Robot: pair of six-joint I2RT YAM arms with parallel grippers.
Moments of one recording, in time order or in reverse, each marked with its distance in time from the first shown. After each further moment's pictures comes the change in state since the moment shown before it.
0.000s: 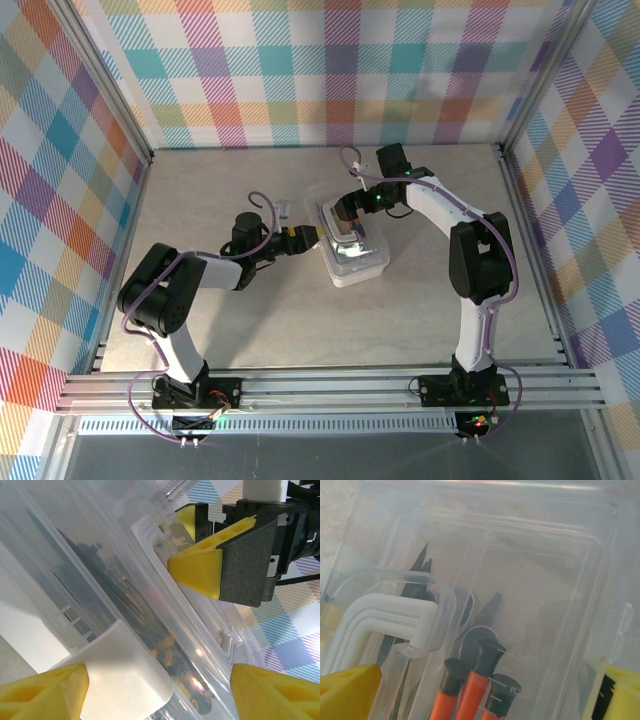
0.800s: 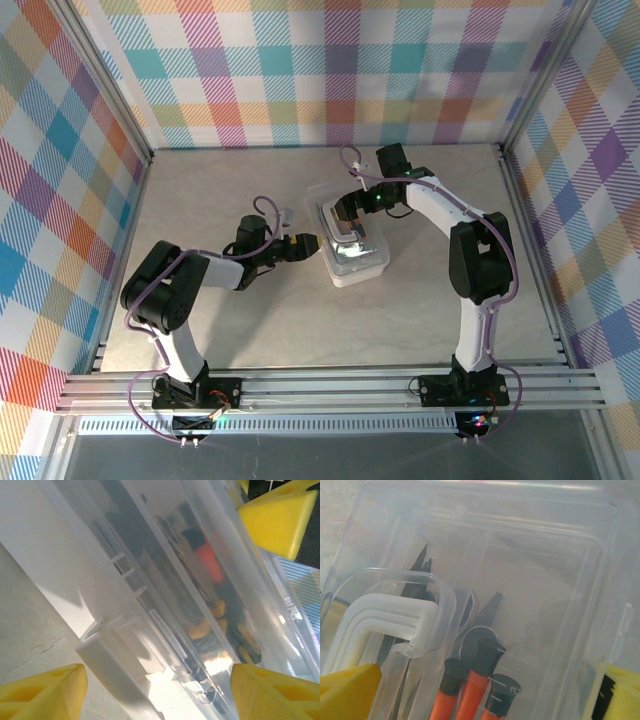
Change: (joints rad) left arm -0.003 0.027 0.006 -0.144 -0.034 0.082; right arm 0.000 0.000 0.000 0.000 0.000 0.000
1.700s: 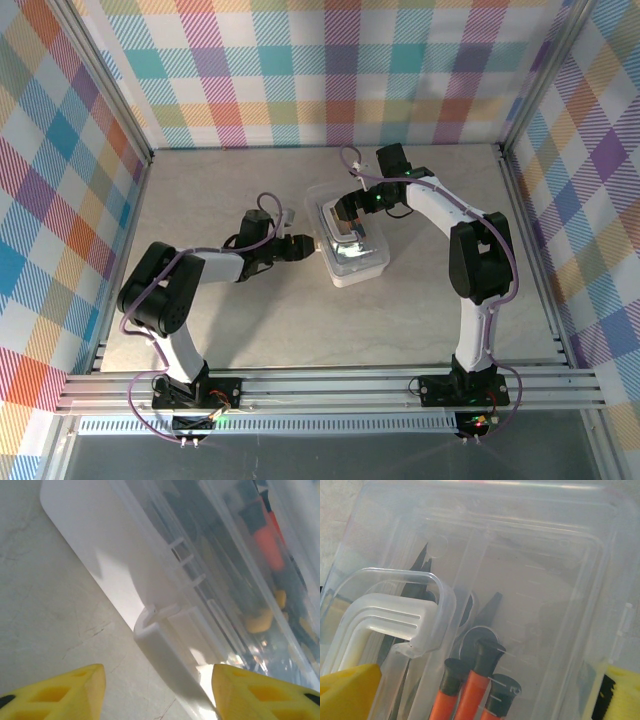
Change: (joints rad) left arm 0.000 -0.030 0.086 -0.305 -0.105 0.146; right arm 0.000 0.000 -0.001 0.001 0.000 0.000
